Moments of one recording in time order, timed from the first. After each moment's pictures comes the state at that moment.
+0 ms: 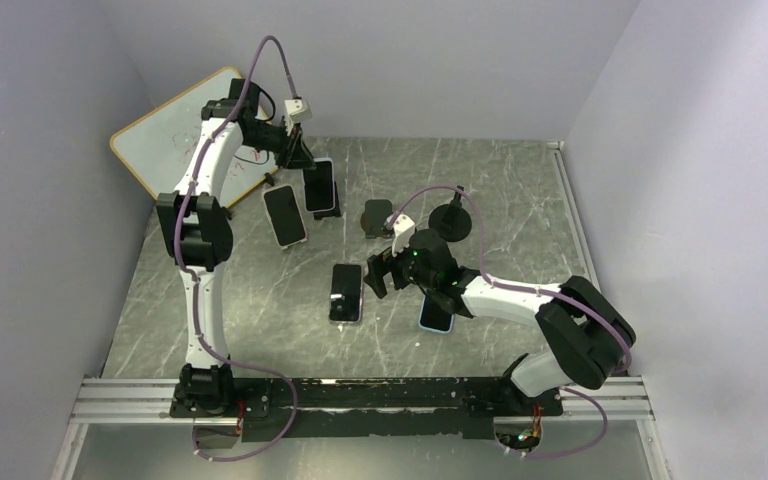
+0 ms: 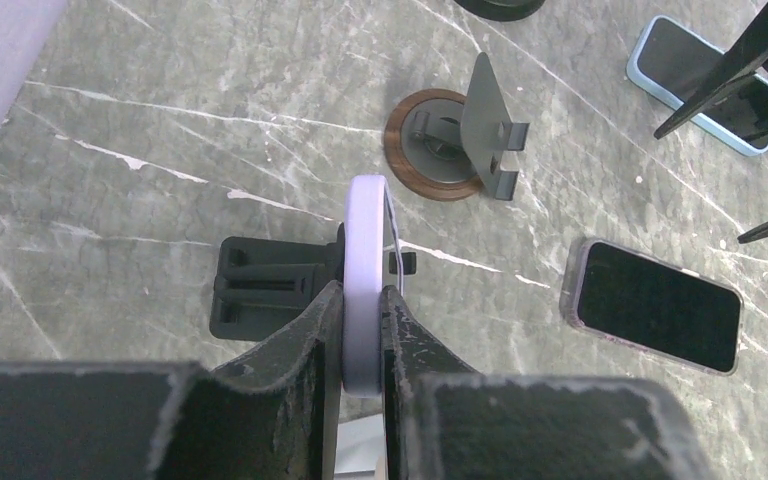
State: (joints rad) left arm -0.10 2.32 2.31 -1.10 1.02 0.87; right arm 0.74 1.46 0.61 0.35 -0.10 0.11
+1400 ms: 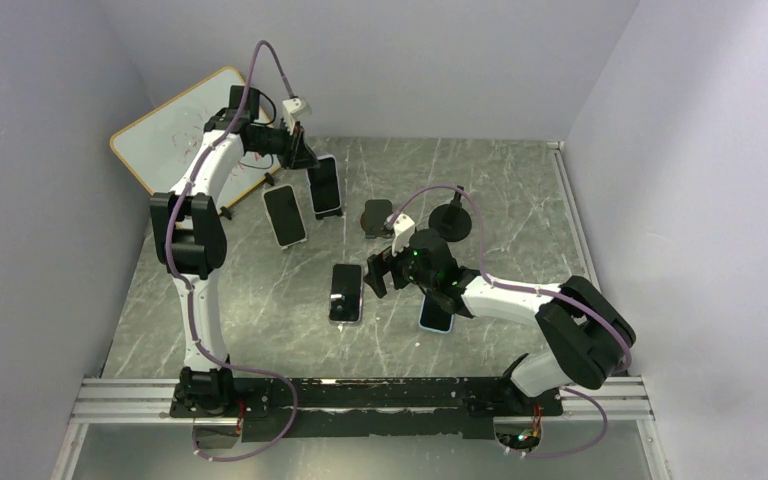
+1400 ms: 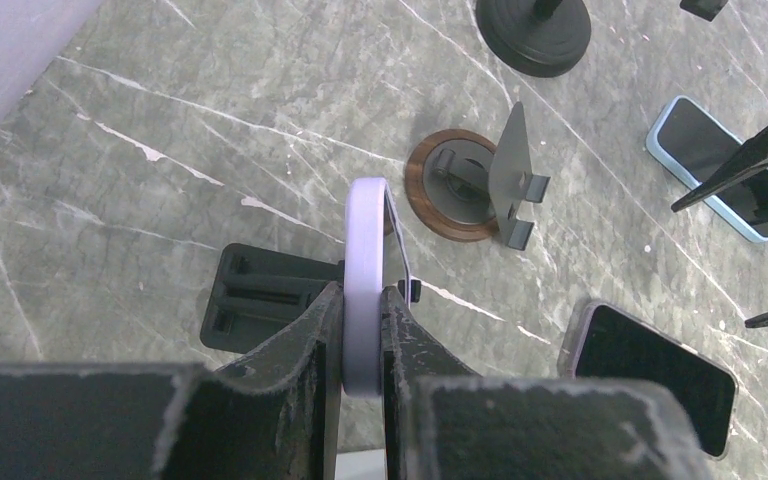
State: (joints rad) left arm -0.10 2.20 2.02 -0.71 0.99 0.56; right arm 0.74 1.46 0.61 0.35 -0.10 0.12
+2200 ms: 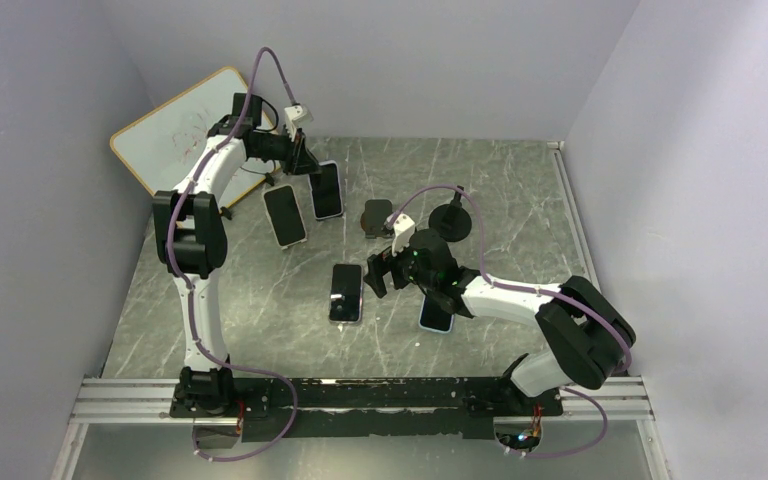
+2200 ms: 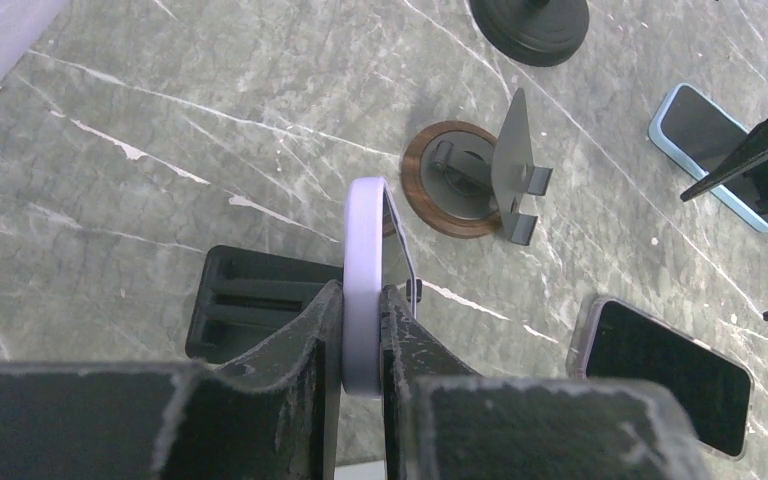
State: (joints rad) left arm -0.10 2.21 1.96 -0.66 1.01 0.58; right arm 0.74 1.46 0.61 0.35 -0.10 0.12
